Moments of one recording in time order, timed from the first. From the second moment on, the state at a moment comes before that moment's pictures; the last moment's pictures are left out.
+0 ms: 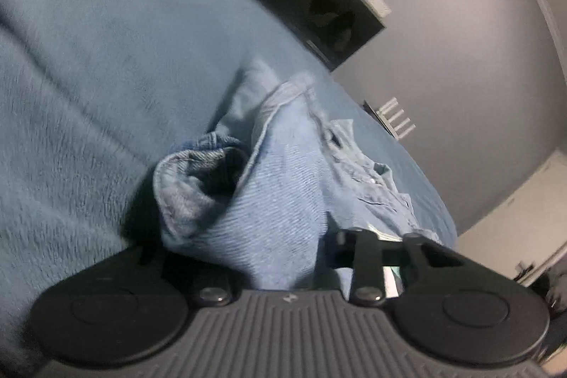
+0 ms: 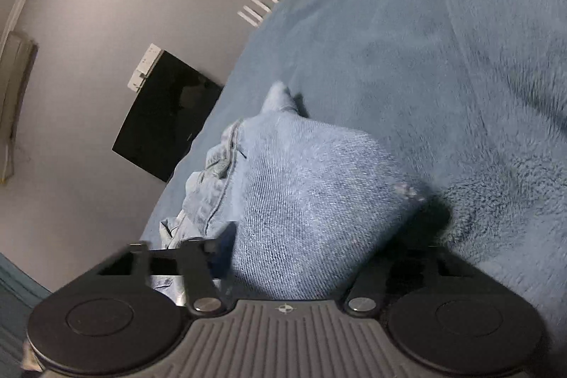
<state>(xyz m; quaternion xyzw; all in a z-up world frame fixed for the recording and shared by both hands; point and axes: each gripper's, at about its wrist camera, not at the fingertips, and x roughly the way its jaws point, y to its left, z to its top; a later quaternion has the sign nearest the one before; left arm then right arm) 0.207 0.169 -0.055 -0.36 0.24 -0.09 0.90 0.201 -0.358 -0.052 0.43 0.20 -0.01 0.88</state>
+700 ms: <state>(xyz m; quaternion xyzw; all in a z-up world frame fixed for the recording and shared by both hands) 0.063 0.216 0.012 -0.31 0.35 -0.08 0.88 0.069 -0.308 0.003 0.37 0.26 0.01 0.89</state>
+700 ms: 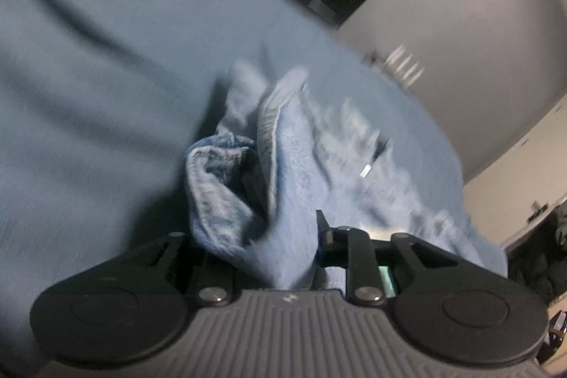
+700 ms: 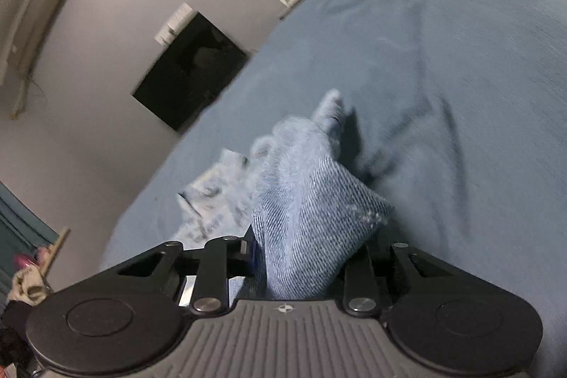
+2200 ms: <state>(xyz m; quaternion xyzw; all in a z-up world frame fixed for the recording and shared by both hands) 0.136 -0.015 -0.028 0.08 0.32 -0.08 0.94 0.082 -0.278 -0.054 0.36 0.22 0.01 0.90</state>
